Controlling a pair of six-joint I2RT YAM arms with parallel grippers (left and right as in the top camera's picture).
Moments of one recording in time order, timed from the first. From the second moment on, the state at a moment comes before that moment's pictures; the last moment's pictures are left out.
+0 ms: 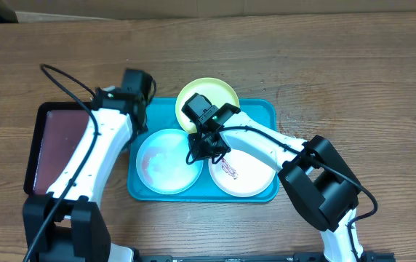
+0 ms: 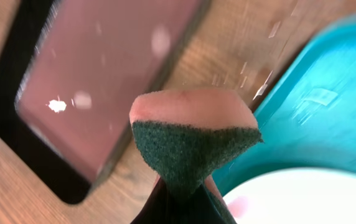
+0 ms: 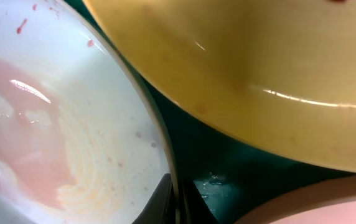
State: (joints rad) left arm -0.14 1.63 1.25 -1.04 -0.49 -0.65; right arm 0.77 2.11 1.51 -0.76 -0.20 0.52
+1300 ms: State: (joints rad) left arm 0.58 1.63 1.38 -1.09 0.16 -0.54; right arm 1.20 1.99 1.90 -0.74 1.24 -0.19
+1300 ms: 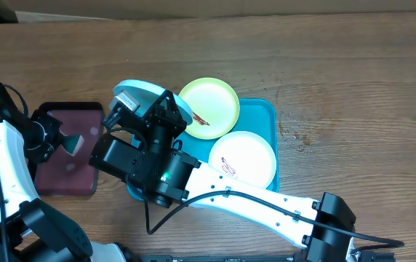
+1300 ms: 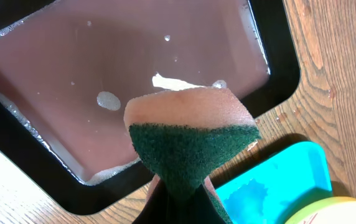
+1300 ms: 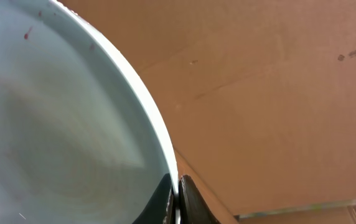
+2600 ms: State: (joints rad) left arm 0.58 1.63 1.38 -1.10 0.15 -0.52; right arm 0.17 1.98 1.90 -1.10 -0.20 0.44
